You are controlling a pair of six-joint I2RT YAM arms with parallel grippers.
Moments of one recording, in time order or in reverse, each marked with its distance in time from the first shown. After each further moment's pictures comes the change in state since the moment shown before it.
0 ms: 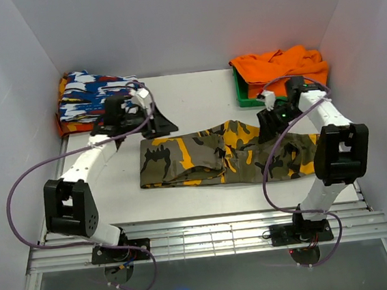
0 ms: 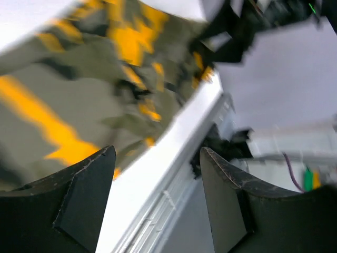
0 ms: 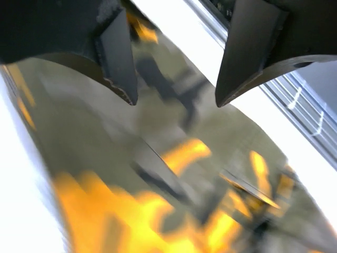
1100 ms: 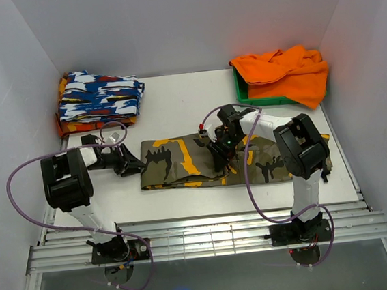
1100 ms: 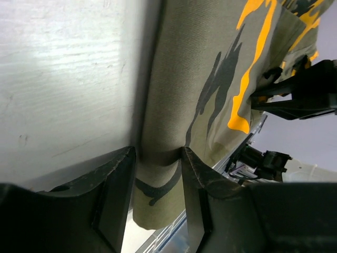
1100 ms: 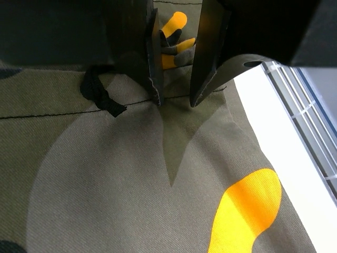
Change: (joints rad) left arm 0.522 0.293 -0.221 -0.250 -0.041 0.378; right arm 0.595 0.210 -0.098 0.357 -0.046 0.193
